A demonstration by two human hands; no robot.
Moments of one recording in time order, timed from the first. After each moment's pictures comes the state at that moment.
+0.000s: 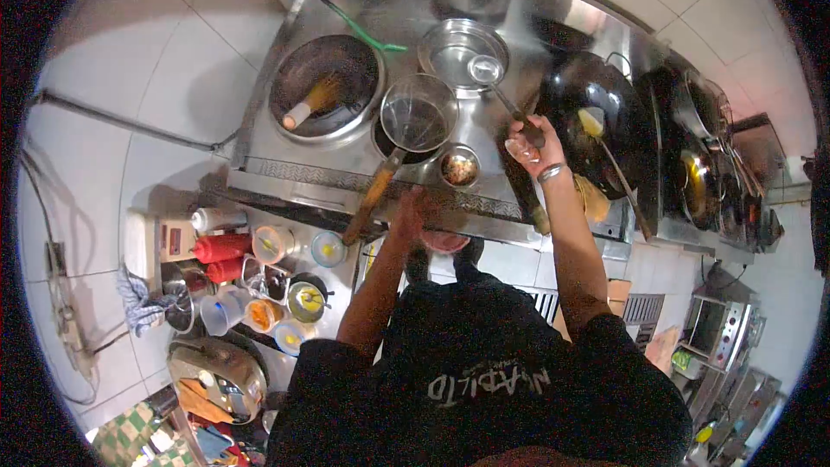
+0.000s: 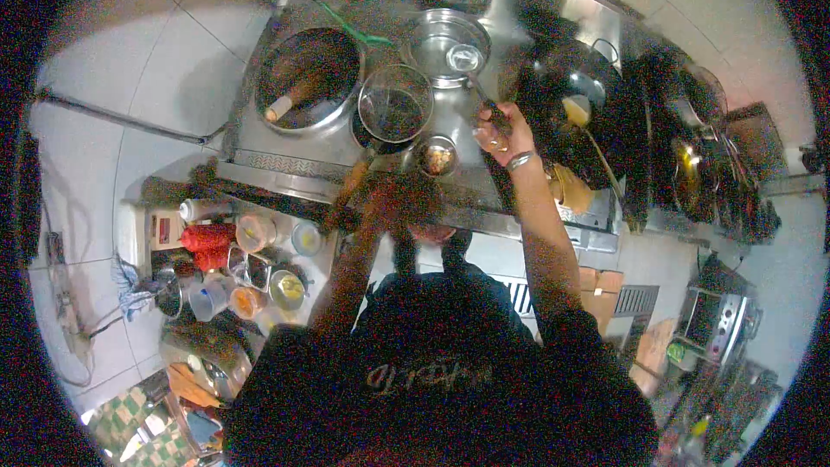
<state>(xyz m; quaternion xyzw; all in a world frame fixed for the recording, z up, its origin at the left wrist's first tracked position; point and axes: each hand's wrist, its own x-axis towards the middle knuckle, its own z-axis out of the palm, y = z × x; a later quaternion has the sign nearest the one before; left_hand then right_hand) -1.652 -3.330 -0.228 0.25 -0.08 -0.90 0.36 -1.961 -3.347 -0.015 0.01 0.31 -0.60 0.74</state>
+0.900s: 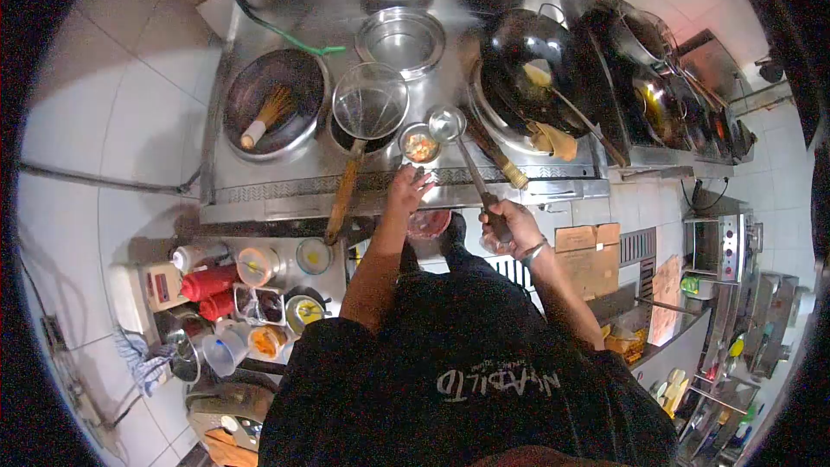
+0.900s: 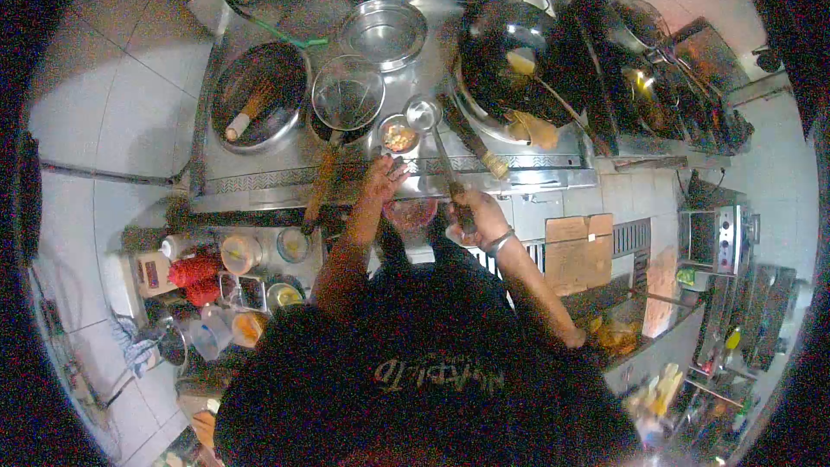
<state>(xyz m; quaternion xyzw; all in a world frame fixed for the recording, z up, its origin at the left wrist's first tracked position) -1.709 -3.334 -0.242 0.31 -0.02 -0.90 0.31 -1.839 -3.140 -0.003 0.00 0.57 -0.56 0.60</state>
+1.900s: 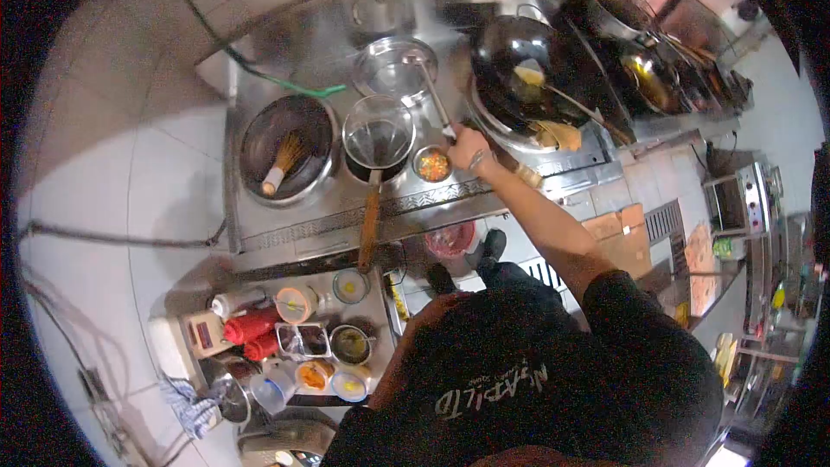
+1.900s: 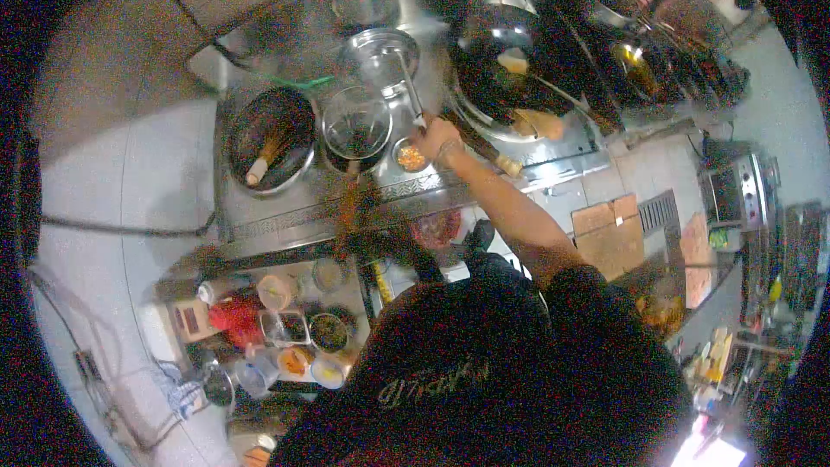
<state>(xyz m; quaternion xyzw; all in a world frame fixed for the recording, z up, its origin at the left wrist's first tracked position) -1.554 -3.189 -0.163 0.12 -0.66 -0.73 -0.13 -1.859 -3.322 -0.040 -0.42 0.84 -0.29 0.20</state>
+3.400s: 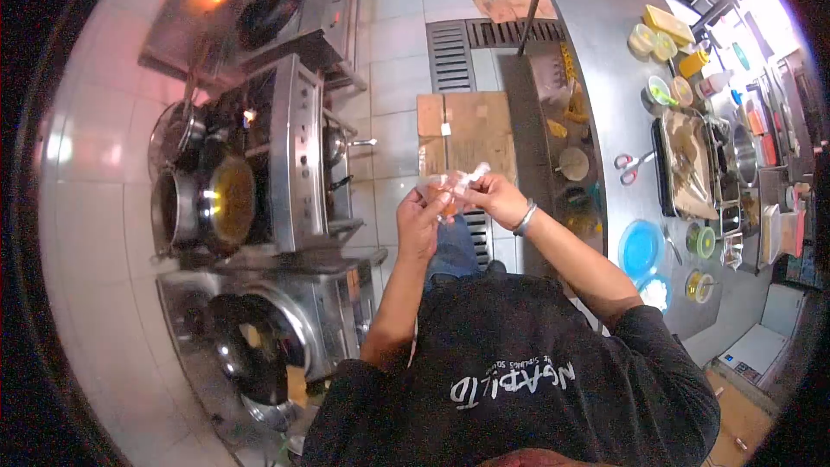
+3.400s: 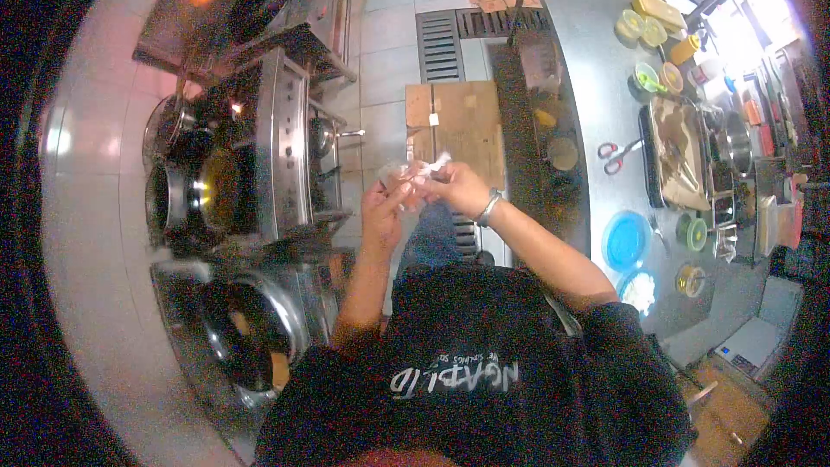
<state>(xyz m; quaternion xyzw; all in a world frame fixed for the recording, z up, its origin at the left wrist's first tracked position) -2.206 -2.714 -0.028 -0.01 -0.49 -0.82 -0.30 -2.154 -2.549 -0.034 0.12 0.55 -0.82 0.12</state>
